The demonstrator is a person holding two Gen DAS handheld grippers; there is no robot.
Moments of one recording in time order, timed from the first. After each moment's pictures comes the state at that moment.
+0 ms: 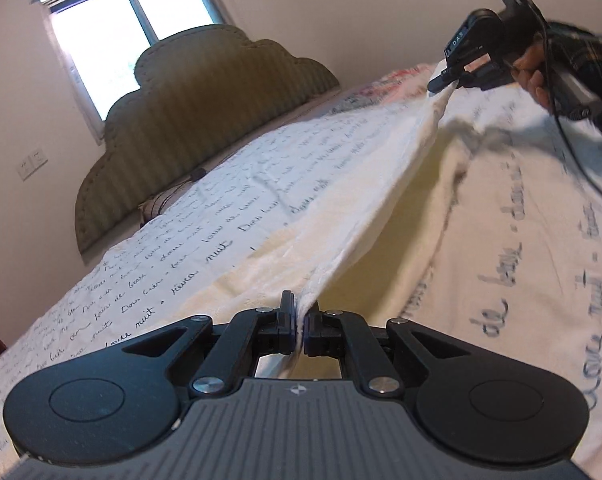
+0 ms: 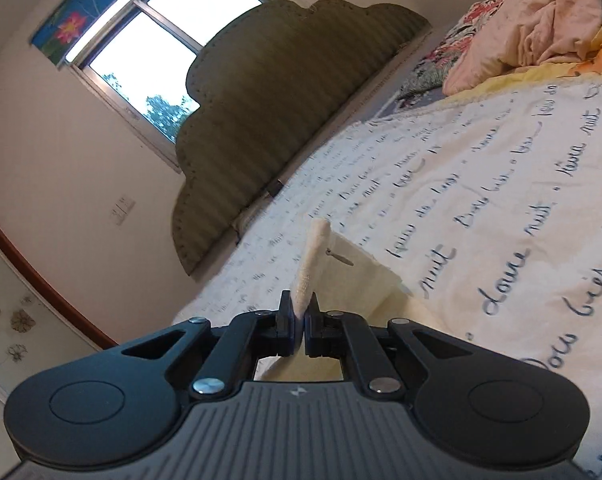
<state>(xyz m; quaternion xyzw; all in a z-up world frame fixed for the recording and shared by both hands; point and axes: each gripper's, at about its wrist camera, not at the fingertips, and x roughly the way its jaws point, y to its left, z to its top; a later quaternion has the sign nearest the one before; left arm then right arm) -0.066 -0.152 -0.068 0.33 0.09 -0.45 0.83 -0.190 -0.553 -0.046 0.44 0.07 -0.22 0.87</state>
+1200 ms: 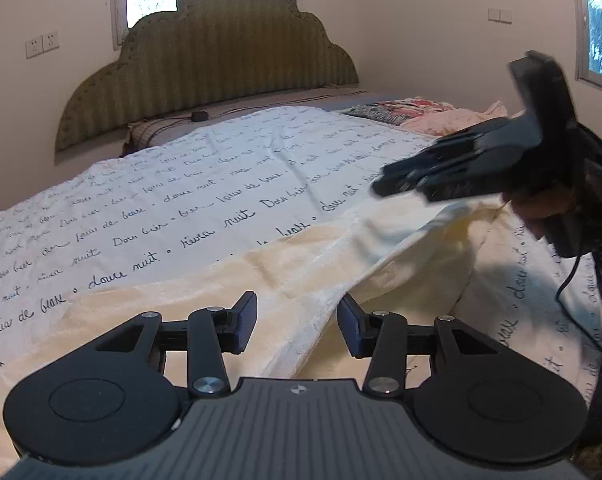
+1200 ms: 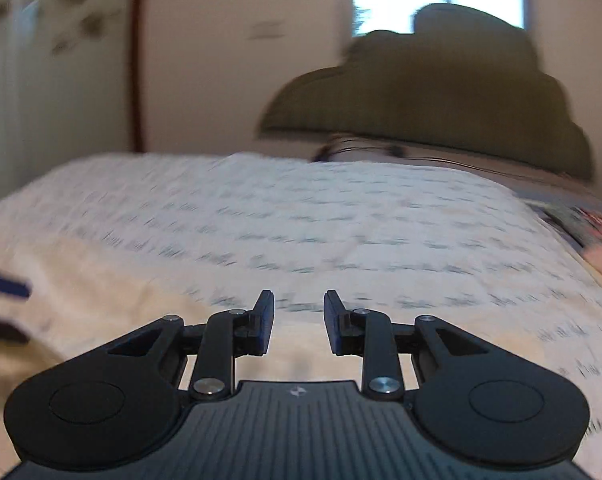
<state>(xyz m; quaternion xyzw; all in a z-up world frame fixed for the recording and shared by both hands) 0.018 -0.107 -0.007 0.16 0.24 -0.49 0.82 -0.049 -0.367 0.004 -0.01 0.26 -0.07 0.96</state>
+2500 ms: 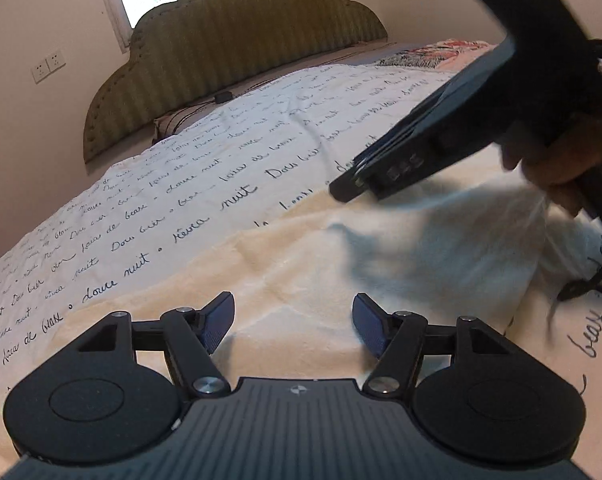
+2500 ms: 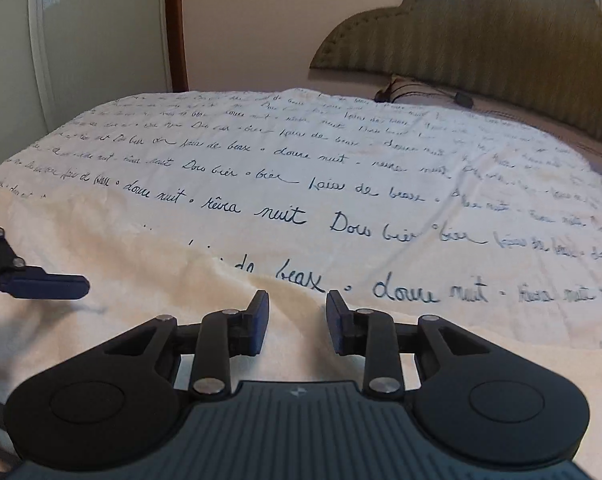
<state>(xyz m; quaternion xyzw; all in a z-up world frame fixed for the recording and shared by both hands) -0.004 -0.191 -0.060 0.28 0.22 -0.39 0.85 0.008 -0.351 -0.030 0.03 0.32 -0.04 0.95</state>
